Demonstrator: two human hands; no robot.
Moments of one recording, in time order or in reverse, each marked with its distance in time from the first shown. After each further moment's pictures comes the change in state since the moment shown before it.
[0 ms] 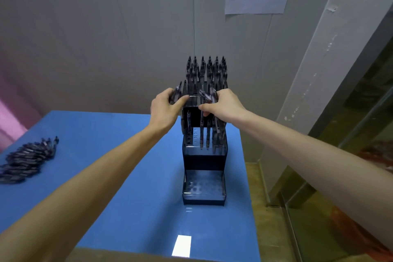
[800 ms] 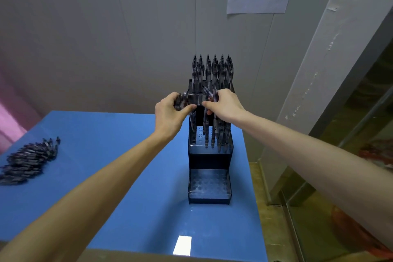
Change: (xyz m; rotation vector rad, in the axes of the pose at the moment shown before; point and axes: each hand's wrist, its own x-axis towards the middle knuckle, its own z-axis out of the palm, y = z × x) left_hand -0.007 -0.024 0.003 -0.024 0.044 0.069; right_hand 0.011 -0.003 0.021 -0.097 0.082 -0.014
